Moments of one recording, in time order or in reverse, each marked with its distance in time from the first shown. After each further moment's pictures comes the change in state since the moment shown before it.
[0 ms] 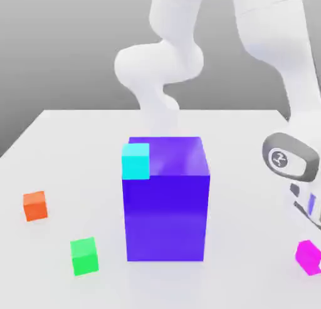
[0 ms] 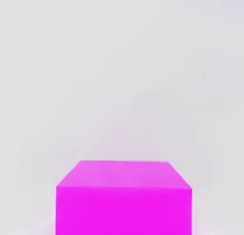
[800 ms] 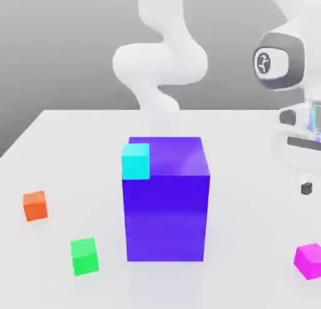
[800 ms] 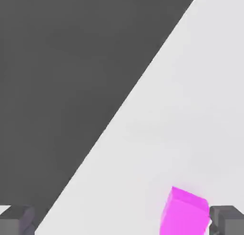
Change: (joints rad) arm -0.364 -0.241 0.264 0.003 0.089 -0.101 -0.424
